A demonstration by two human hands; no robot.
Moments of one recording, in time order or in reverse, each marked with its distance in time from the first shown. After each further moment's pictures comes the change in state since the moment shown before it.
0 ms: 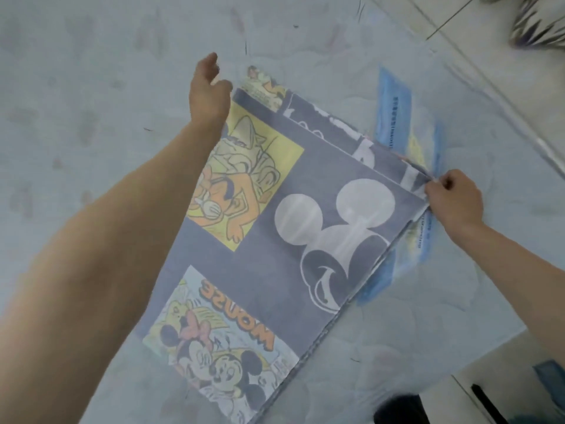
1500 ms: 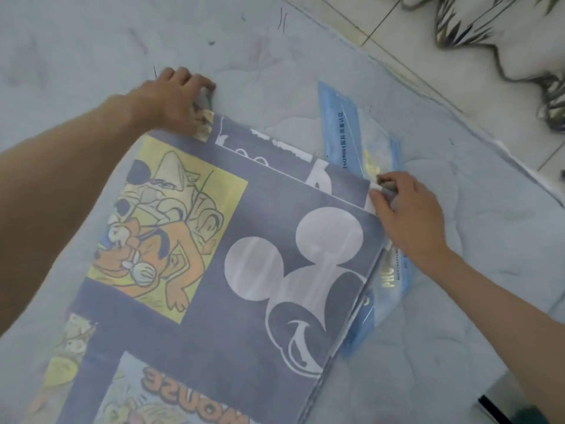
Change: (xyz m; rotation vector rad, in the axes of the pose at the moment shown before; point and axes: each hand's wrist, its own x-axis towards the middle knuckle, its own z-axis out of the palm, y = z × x) left_hand 0.125 -0.001 0.085 1.336 -0.549 0.631; right_hand 0.018 0.010 0.027 -0.187 0.187 -0.420
